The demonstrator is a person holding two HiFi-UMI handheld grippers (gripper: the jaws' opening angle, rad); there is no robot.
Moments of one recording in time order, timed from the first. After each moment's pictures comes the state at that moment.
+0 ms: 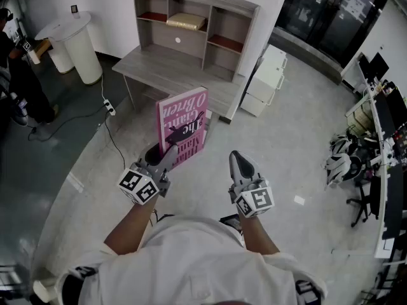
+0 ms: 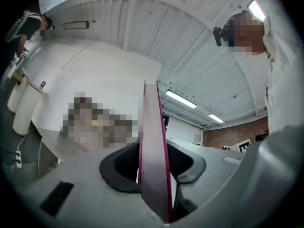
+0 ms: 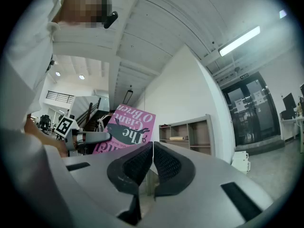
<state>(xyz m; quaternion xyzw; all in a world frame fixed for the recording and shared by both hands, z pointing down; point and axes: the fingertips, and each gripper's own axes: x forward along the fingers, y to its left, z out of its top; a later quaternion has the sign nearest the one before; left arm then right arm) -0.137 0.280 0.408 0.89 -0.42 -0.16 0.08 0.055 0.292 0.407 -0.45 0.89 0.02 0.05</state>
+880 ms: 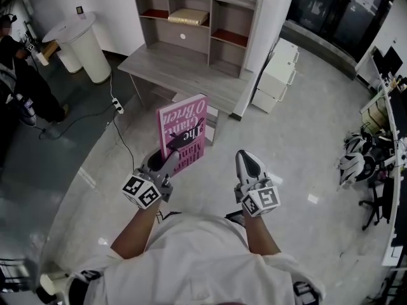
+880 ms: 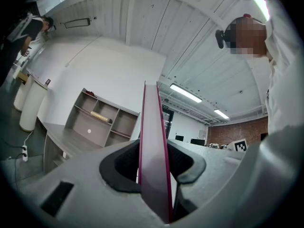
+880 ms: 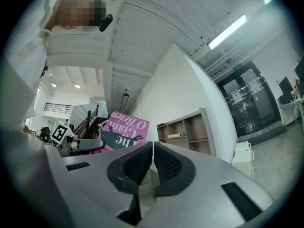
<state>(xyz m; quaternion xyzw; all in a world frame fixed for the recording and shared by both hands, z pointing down) -0.105 0.265 0.444 0.88 -0.45 -0.13 0.11 0.105 0.257 0.436 -0.44 0.89 -0.02 0.09</state>
